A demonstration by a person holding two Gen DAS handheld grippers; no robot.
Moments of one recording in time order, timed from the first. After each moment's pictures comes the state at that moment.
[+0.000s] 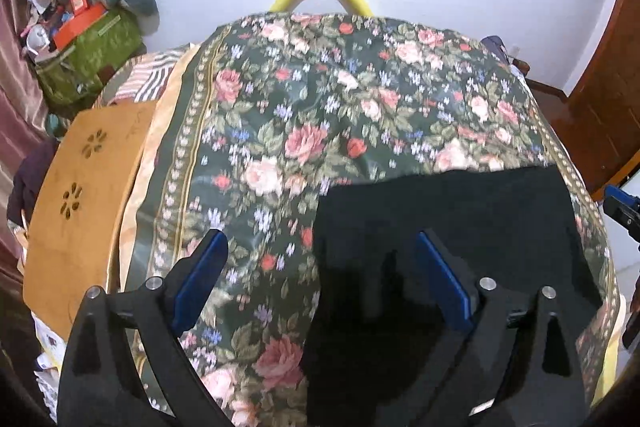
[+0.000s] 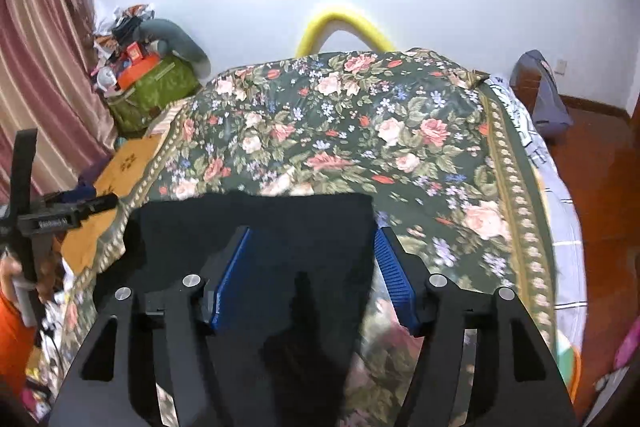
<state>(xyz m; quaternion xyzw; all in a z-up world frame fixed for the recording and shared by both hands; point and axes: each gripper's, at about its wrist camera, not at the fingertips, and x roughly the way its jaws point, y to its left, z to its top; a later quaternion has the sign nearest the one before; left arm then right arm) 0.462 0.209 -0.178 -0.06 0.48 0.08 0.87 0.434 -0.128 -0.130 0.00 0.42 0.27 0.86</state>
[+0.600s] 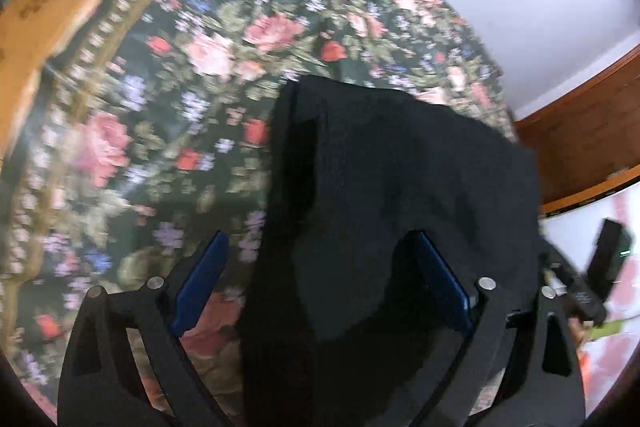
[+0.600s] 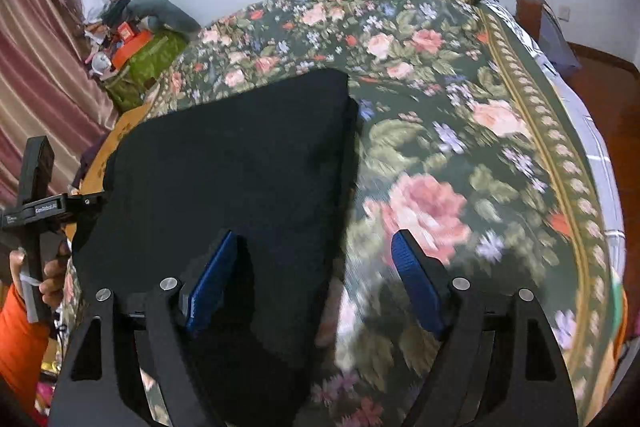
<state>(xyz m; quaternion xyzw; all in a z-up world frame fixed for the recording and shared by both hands) 0.457 0.225 -0.262 -0.27 0.53 -0.02 0.80 0.431 -0.136 -0.198 0.05 0.48 0.29 0.83</state>
